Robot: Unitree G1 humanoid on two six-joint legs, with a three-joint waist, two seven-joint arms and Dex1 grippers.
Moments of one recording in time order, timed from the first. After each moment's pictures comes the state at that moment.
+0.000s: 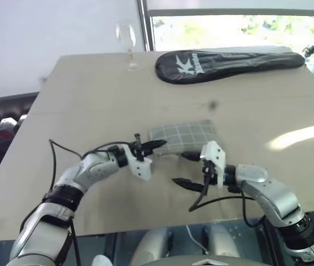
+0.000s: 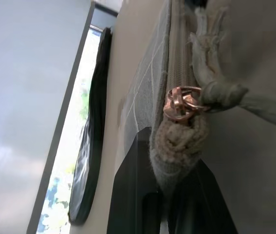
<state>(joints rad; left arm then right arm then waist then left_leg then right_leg) -0.45 0.68 -0.31 0.44 0.54 -0.99 -0.28 -0.23 -0.44 0.34 -0.34 0.34 0.53 0.79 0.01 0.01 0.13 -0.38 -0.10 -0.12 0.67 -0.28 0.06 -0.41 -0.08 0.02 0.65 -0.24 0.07</state>
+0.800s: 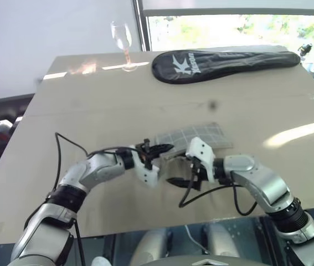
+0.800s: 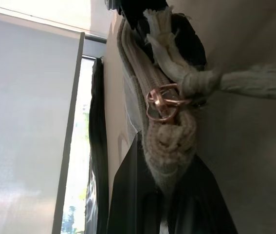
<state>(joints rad) -0.45 0.67 -0.32 0.35 0.73 -0.98 -0.19 -0.39 -0.41 0.41 -0.33 0.32 0.72 0.81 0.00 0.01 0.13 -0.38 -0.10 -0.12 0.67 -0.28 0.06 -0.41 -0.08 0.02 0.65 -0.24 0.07</state>
